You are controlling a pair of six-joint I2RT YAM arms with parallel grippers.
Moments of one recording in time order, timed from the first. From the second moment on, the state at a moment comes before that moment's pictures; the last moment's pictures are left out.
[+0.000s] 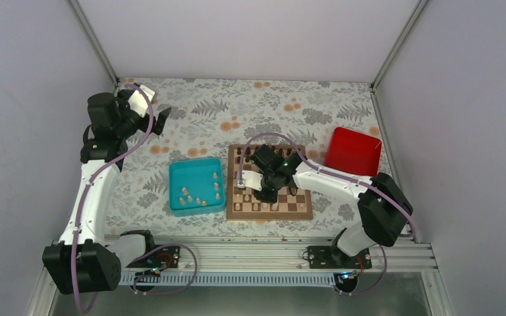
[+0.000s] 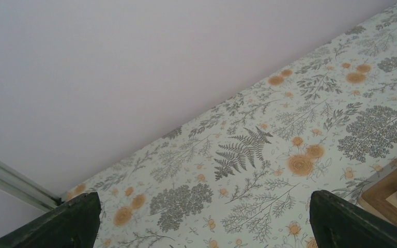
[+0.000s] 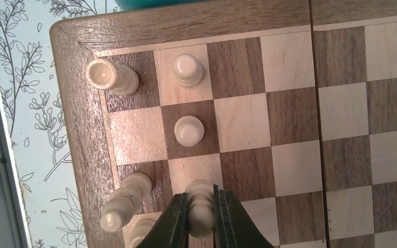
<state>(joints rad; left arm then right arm) 0.08 1.10 1.03 -0.28 0.42 0.42 0.87 1.52 0.98 -0.69 -0.17 -0.57</state>
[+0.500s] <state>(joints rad) 0.08 1.10 1.03 -0.28 0.42 0.42 0.86 1.60 0.98 -0.67 -0.18 -0.58</state>
